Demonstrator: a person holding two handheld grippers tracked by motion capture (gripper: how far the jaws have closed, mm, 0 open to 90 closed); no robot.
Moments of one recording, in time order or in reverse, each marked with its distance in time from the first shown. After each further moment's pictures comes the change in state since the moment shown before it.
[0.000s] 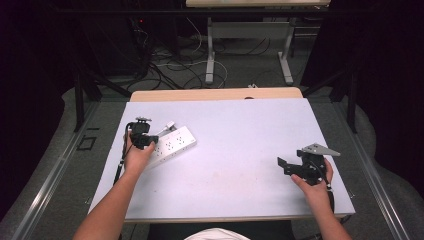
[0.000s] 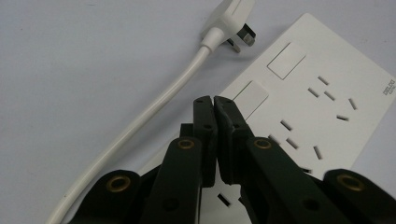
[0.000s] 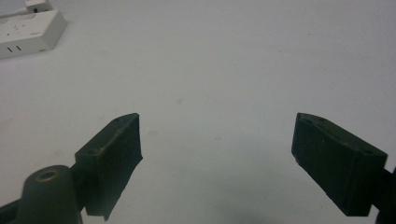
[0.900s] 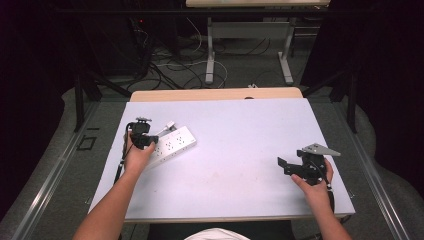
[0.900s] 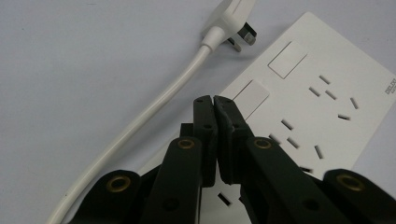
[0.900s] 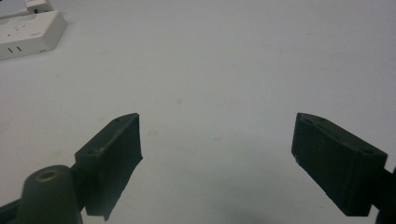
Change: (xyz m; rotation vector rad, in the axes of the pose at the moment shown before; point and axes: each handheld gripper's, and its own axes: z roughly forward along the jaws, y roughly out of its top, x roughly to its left) left arm -0.001 0.000 0.000 -0.001 0.003 -0.003; right arm -0.001 0.000 0.000 0.001 0.006 0.004
